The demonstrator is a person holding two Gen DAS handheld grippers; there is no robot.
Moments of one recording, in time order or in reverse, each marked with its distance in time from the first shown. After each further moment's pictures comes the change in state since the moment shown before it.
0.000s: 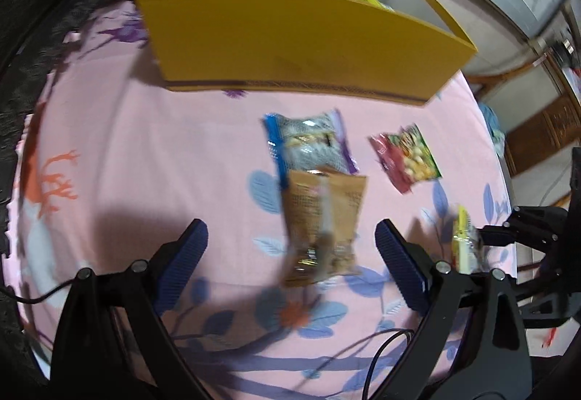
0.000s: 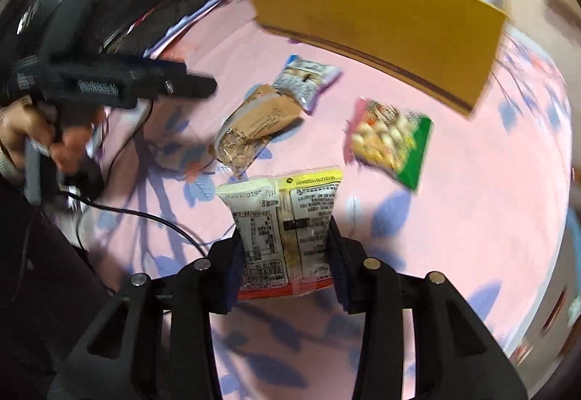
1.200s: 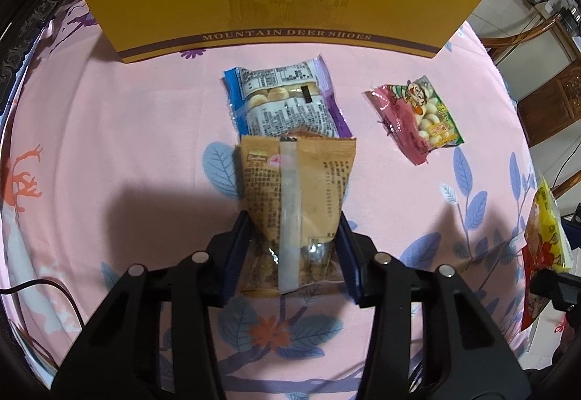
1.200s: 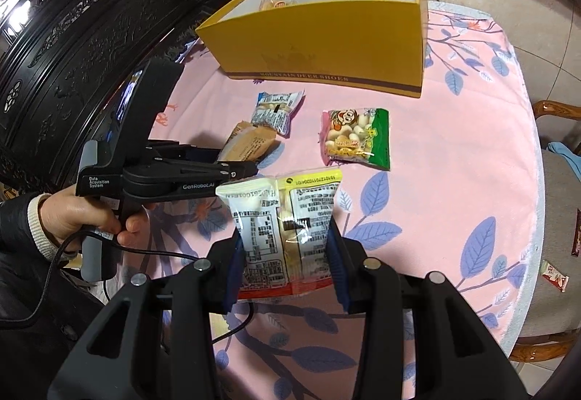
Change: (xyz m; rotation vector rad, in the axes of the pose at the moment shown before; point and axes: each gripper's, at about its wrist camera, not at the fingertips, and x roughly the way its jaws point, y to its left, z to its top) left arm 0.052 -0.021 -0.008 0.049 0.084 0.036; right arm -0.026 0.010 -0.010 0.194 -0.142 -0.041
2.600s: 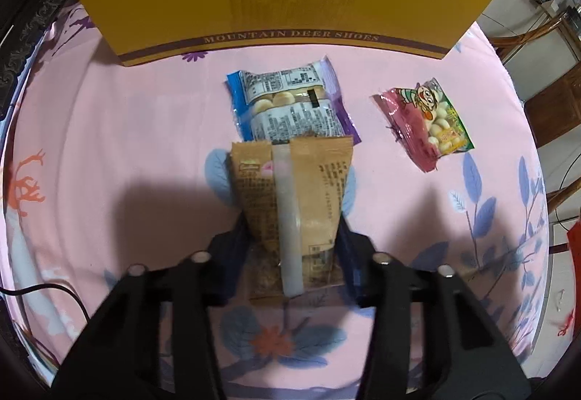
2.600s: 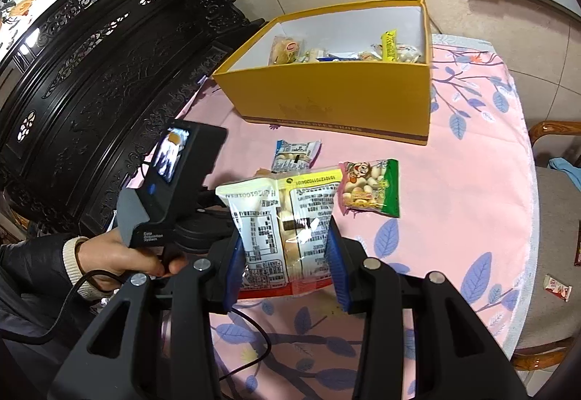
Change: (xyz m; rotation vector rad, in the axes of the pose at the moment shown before) left arm 0.007 -0.002 0.009 0.000 0.014 0.027; right arm -0.024 0.017 0.027 0.024 -0.106 0.020
